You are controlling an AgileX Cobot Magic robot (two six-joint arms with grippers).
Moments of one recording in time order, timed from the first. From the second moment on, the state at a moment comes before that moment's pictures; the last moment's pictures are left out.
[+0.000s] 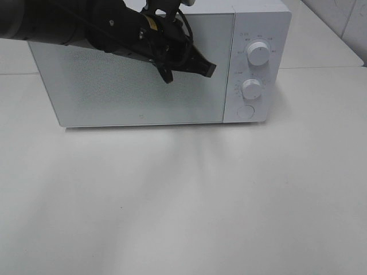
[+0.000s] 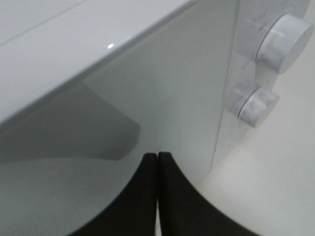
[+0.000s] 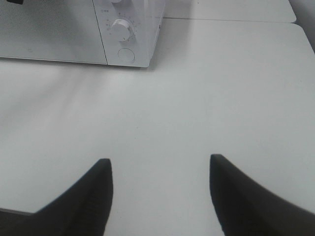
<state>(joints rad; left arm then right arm) -0.66 1.99 -1.43 -0.14 0.09 0.27 0.27 0.00 -0.50 -0.11 1.01 0.05</state>
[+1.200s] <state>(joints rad) -0.55 1.39 -1.06 0.07 0.88 -0.03 0.27 0.00 -0.50 -0.11 1.01 0.05</state>
